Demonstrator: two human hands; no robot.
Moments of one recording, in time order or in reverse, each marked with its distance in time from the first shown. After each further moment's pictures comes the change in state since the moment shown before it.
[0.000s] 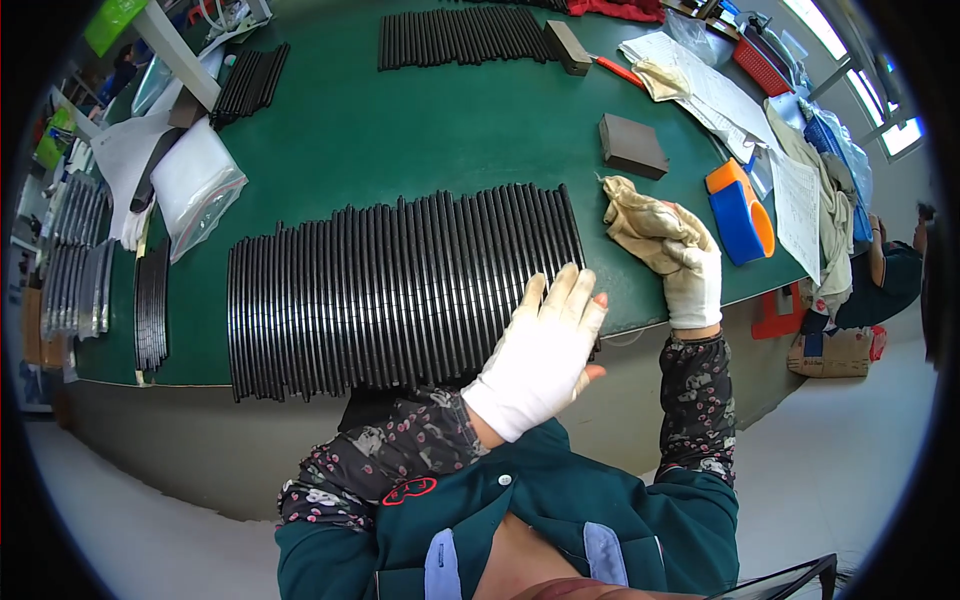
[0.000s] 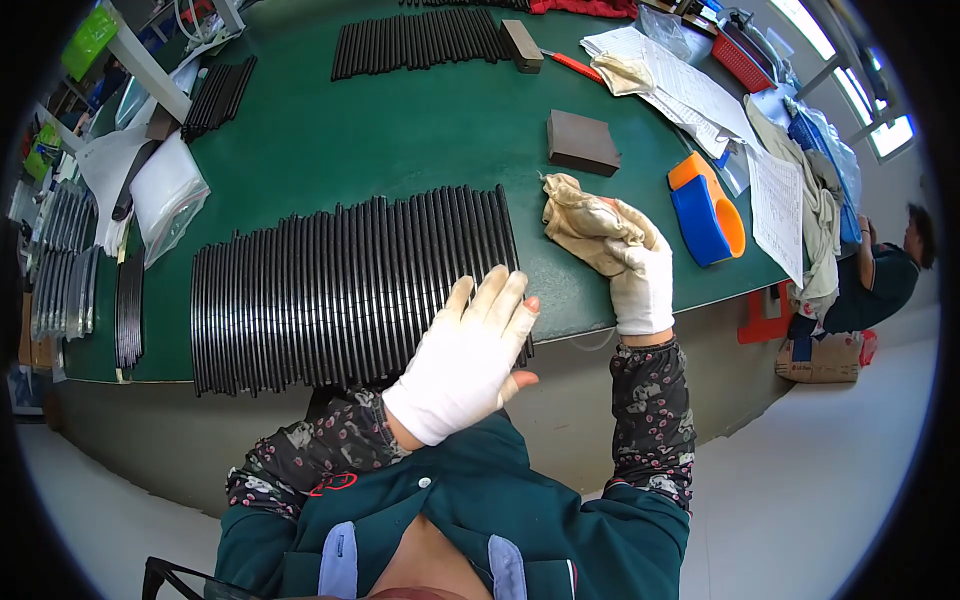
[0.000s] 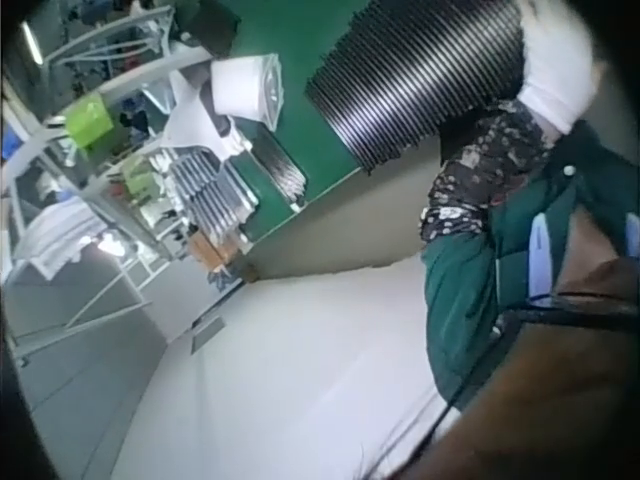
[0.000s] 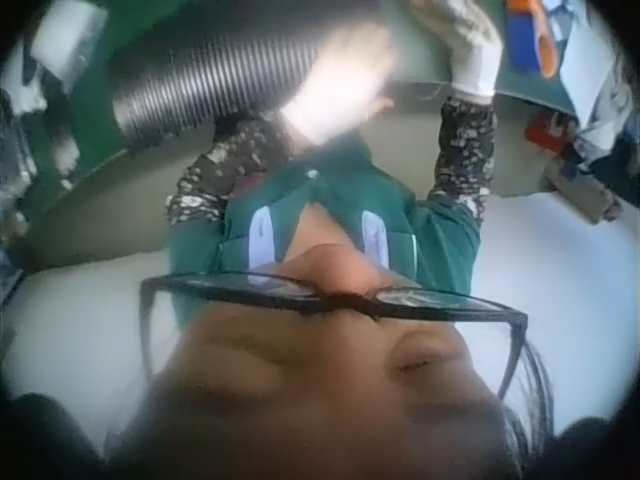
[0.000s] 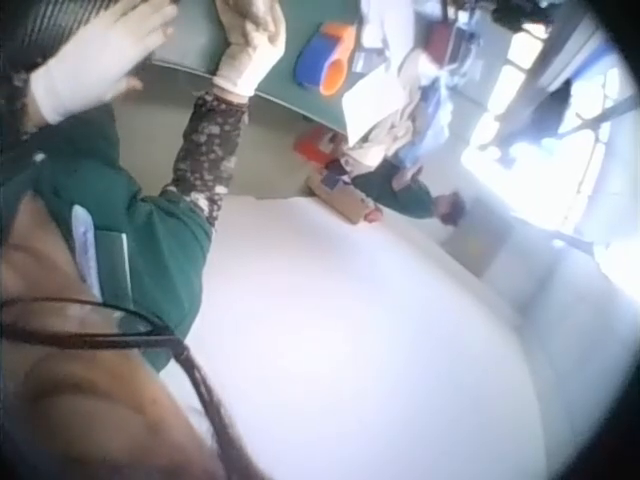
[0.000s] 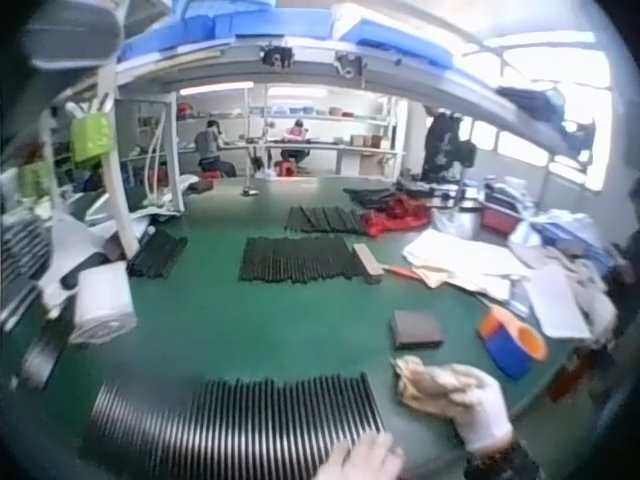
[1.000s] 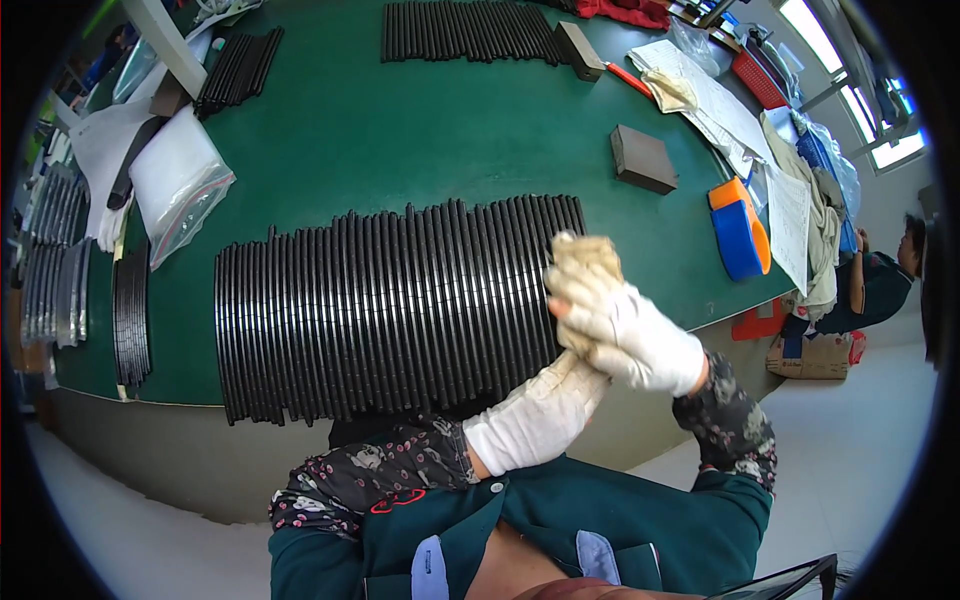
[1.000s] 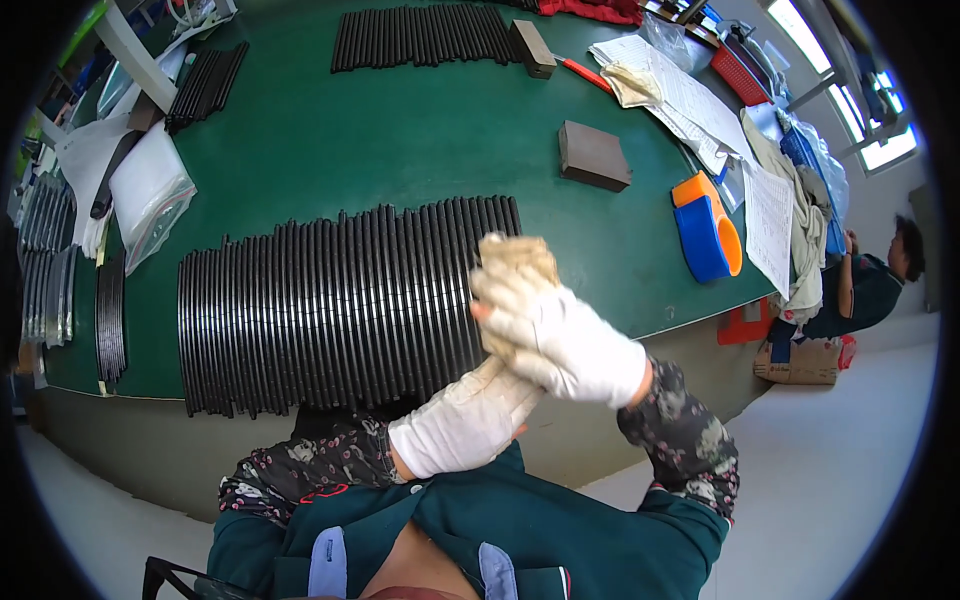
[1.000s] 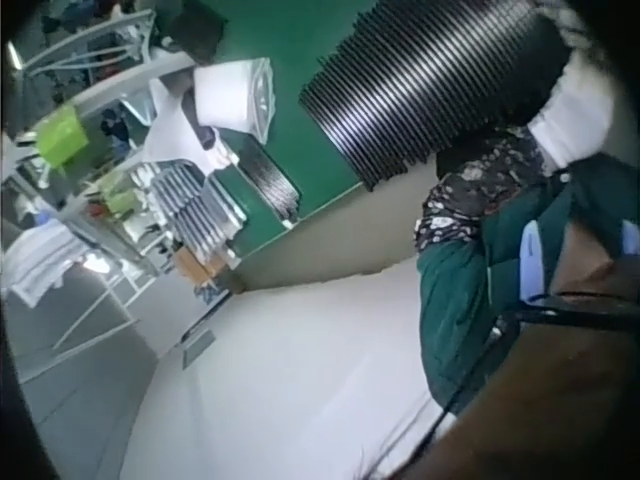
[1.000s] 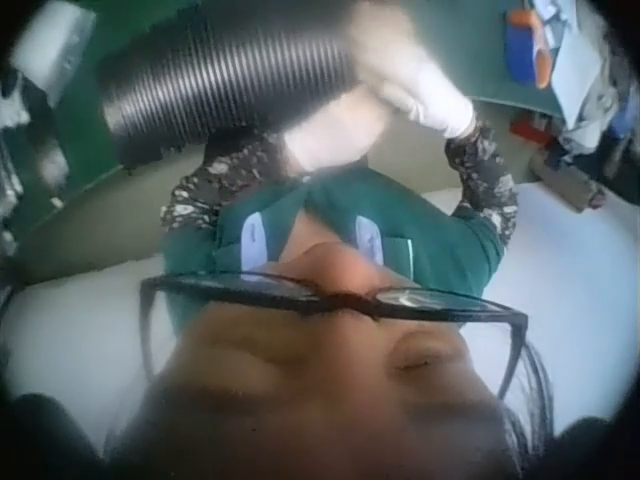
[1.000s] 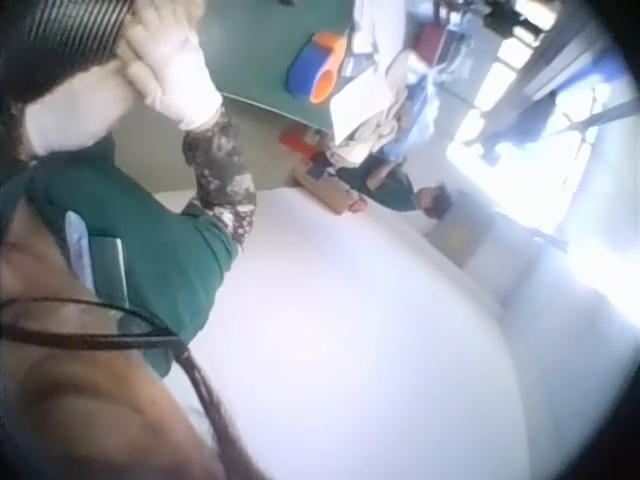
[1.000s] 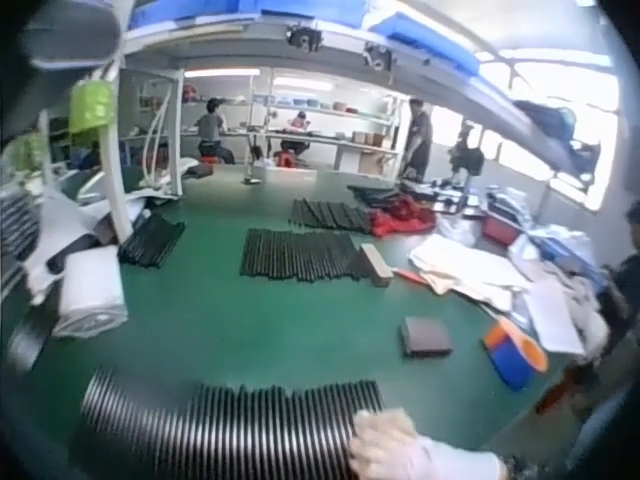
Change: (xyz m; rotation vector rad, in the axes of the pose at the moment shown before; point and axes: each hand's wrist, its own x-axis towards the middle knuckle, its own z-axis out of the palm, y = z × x) left_hand -0.039 0.003 0.025 -0.092 0.063 0.239; right_hand -0.023 -0.022 0.060 -1.054 -1.069 -0.484
